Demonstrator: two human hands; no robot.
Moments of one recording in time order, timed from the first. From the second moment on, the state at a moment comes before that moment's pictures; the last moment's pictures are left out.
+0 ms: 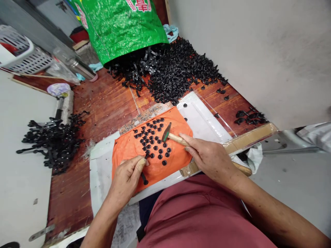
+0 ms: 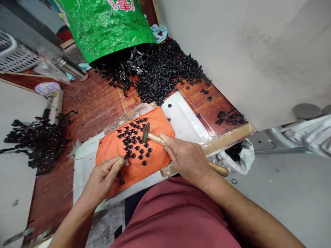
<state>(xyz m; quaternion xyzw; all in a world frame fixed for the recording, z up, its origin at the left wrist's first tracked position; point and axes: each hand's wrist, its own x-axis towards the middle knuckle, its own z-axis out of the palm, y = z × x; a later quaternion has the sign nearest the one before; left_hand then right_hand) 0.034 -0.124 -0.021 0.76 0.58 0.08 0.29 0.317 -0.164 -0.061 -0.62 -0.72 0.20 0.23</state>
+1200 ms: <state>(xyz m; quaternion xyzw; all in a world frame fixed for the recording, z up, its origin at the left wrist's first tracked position) 0.035 -0.107 -0.016 0.81 0.51 0.02 0.29 0.317 -0.163 -0.059 -0.63 -0.71 0.20 0.22</state>
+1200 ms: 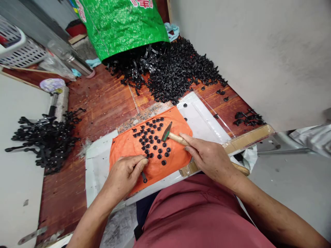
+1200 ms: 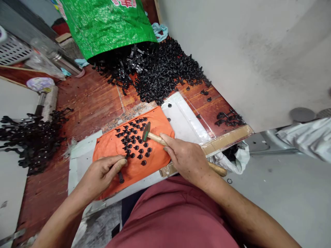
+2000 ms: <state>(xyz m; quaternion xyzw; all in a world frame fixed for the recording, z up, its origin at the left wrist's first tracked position) 0.034 -0.106 -0.017 0.78 0.51 0.03 0.36 0.287 -0.168 -0.025 -0.54 -0.82 0.15 0.14</state>
